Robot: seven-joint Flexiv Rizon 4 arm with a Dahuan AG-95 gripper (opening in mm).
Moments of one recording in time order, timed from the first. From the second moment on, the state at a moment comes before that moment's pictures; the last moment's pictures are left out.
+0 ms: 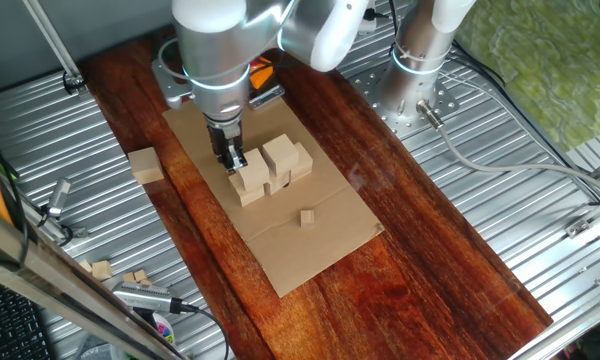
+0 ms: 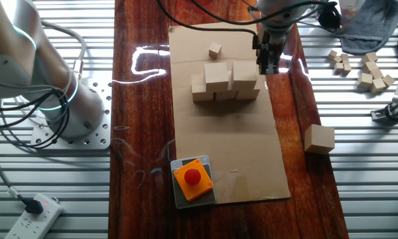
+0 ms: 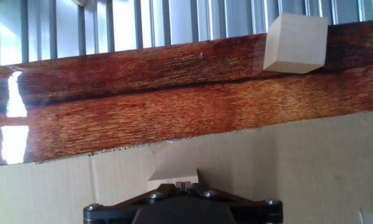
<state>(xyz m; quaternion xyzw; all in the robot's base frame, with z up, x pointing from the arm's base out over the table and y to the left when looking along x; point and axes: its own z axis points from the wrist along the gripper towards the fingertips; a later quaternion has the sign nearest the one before) 0.527 0.061 0.132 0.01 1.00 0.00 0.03</state>
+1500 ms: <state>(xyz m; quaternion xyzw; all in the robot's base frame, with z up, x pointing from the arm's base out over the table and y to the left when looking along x) 0.528 0.060 0.127 0.05 1.00 0.04 0.01</state>
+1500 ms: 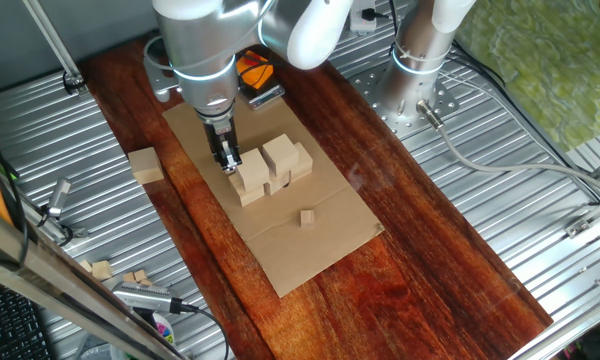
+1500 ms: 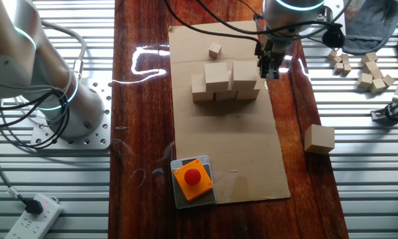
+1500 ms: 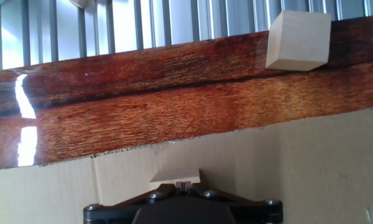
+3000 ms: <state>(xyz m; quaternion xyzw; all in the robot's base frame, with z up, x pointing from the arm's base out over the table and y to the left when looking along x) 0.514 0.064 0.120 0.06 1.00 0.05 0.01</state>
